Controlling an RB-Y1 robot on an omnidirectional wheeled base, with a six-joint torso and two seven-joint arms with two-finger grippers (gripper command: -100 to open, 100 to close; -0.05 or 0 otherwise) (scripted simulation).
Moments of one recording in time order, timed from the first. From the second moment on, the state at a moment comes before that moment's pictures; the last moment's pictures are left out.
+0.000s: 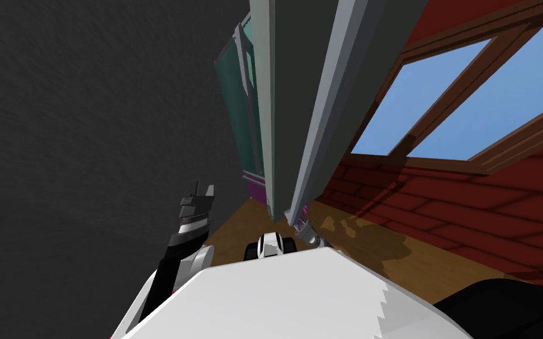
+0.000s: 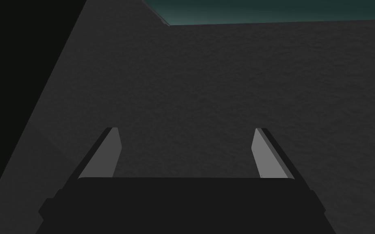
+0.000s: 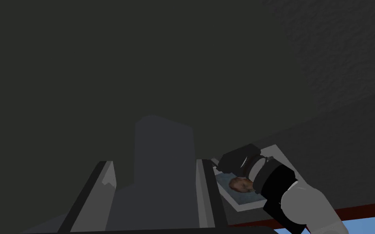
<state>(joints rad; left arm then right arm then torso) 0.55 0.05 0.06 -2.31 0.00 -0.47 0.02 0.50 -0.26 0.04 -1.49 0.58 -1.30 1.58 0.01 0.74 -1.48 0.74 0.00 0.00</state>
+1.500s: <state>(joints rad) 0.55 0.05 0.06 -2.31 0.00 -0.47 0.02 0.51 -0.38 0.03 -1.64 0.58 -1.23 1.40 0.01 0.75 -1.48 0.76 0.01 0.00</state>
